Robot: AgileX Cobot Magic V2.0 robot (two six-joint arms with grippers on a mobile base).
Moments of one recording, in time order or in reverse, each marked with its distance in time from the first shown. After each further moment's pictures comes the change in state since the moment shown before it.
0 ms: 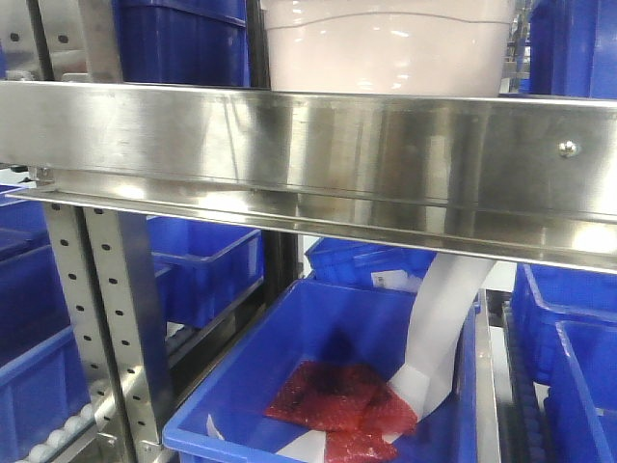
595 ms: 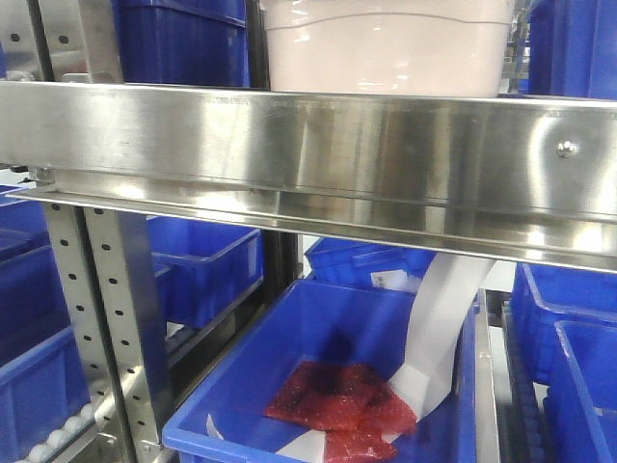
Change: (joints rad) left arm -0.138 -0.293 0.303 0.630 -0.235 -0.209; right arm 0.000 -0.689 0.573 -0.454 -0.312 0.224
